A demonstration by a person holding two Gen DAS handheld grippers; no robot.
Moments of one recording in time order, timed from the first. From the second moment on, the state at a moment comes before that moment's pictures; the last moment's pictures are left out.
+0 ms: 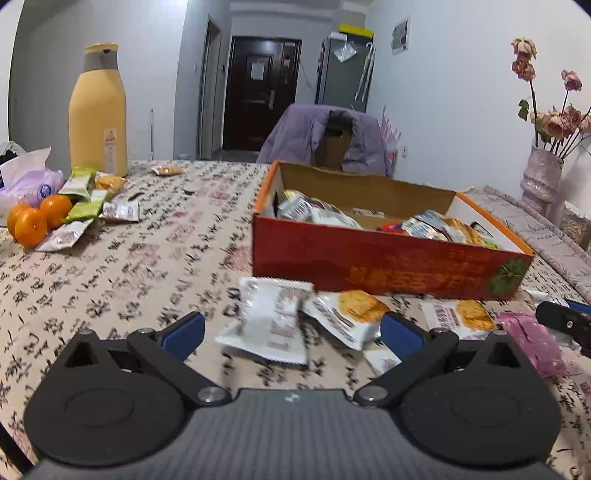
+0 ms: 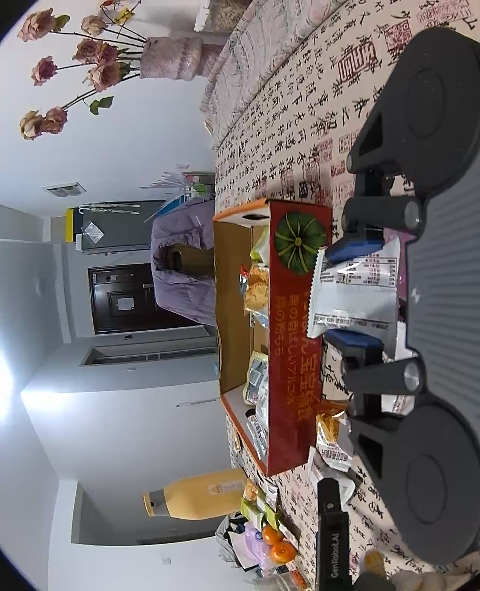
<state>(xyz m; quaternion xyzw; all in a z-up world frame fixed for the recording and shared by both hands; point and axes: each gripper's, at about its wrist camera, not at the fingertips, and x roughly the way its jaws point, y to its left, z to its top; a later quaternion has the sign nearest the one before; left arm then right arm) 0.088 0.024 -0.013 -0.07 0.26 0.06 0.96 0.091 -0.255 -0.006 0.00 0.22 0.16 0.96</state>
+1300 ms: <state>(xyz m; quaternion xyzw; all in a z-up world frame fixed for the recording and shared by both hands) 0.098 -0.047 -0.034 -0.04 0.33 0.02 0.94 0.079 -0.281 -0.019 0.03 0.21 0.17 0.96</state>
